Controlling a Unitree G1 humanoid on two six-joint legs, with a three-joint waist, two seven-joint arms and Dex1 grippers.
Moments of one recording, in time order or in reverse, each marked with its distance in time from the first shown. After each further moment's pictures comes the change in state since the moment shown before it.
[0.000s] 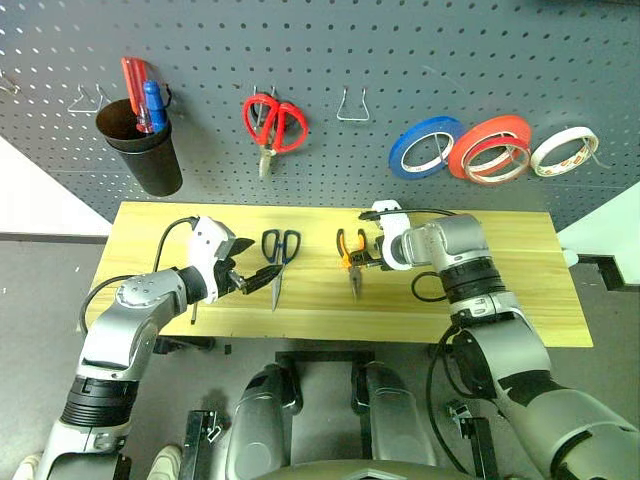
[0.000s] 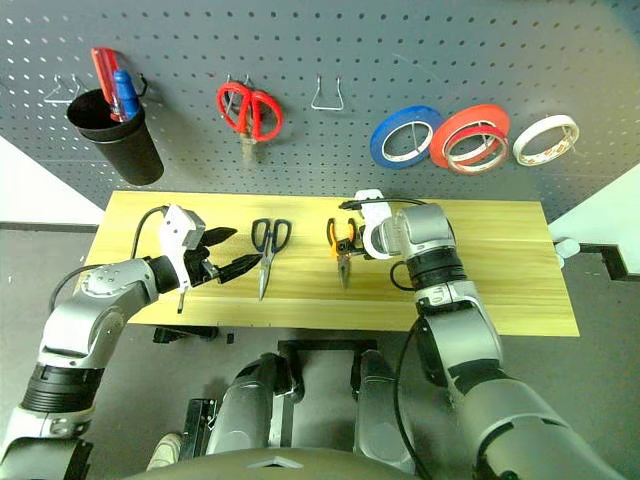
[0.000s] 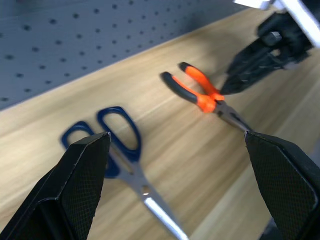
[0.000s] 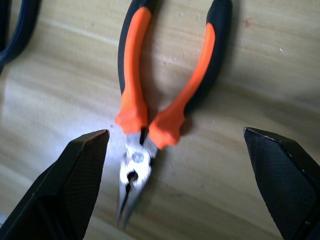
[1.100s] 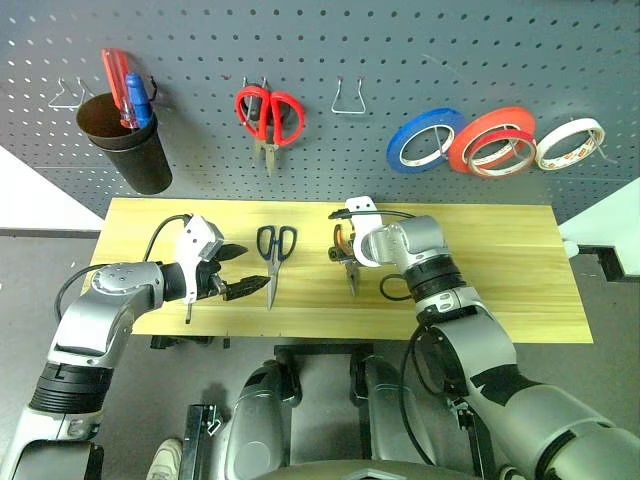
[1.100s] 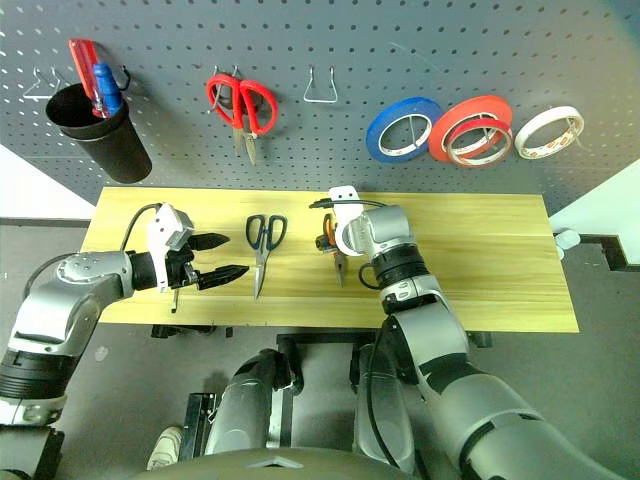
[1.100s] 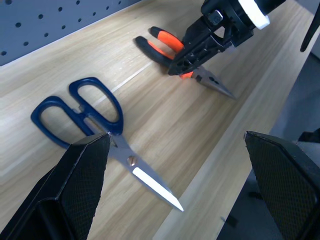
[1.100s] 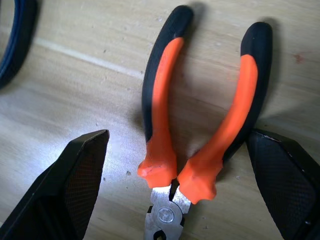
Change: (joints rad) left arm -0.046 0.143 -0.005 0.072 -0.007 -0.013 -0.198; right arm -0.033 0.160 0.037 0.070 -0.079 -0.100 -0.151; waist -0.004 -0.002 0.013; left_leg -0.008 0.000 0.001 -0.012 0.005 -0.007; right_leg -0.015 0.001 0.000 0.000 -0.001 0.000
